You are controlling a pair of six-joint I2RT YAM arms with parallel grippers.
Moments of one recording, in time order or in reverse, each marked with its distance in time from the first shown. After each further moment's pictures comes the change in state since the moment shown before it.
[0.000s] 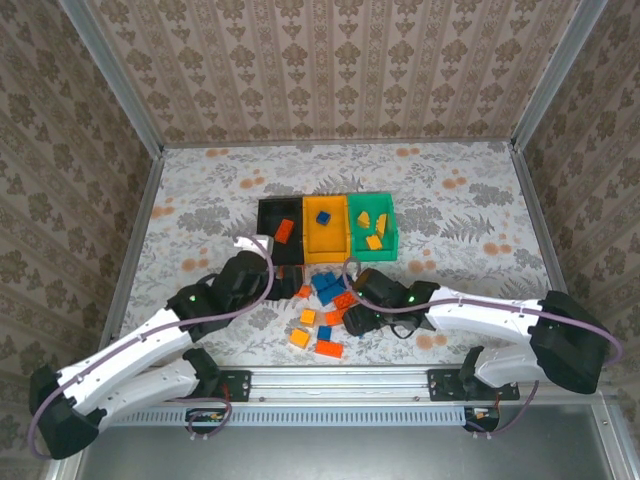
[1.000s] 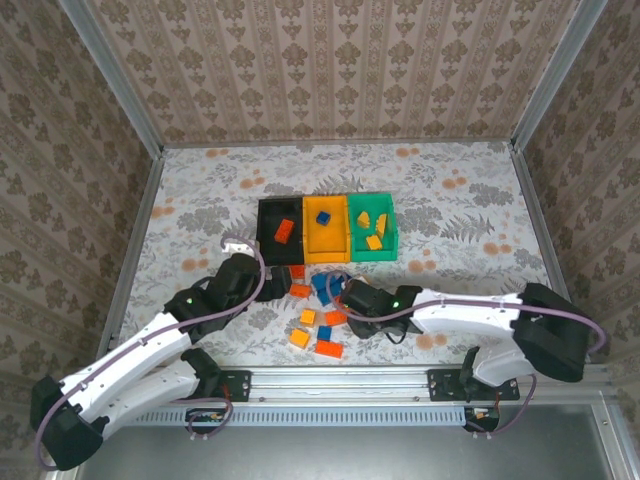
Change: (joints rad) left arm 0.085 -0.022 -0.067 -0.026 0.014 -0.071; right arm 0.092 0.056 0.057 -0.050 0.141 -0.026
